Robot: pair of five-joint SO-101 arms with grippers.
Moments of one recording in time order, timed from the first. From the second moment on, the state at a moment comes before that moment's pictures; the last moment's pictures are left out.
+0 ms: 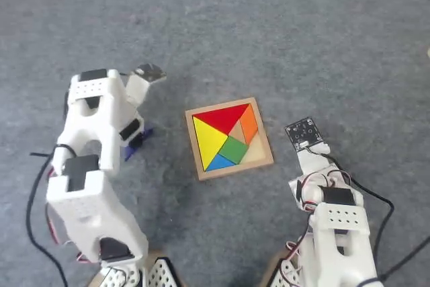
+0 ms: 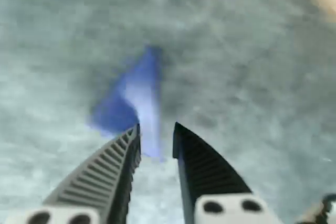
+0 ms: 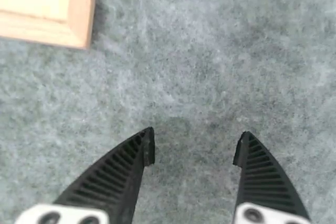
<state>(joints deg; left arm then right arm) -15.9 20.6 11.0 81.6 -43.8 0.5 -53.5 83.7 44.1 25.7</state>
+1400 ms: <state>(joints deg) -17.0 22.0 9.2 77.1 -42.9 0.5 -53.5 83.7 44.1 25.7</state>
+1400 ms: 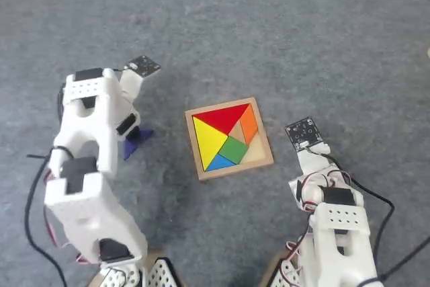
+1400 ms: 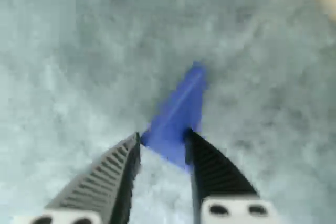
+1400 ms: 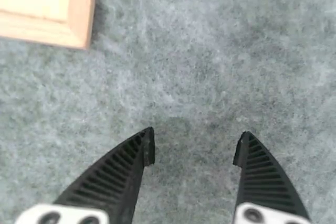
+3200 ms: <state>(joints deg) 13.6 -26.2 53.5 86.2 -33.1 0.5 -53.5 83.7 44.1 25.7</state>
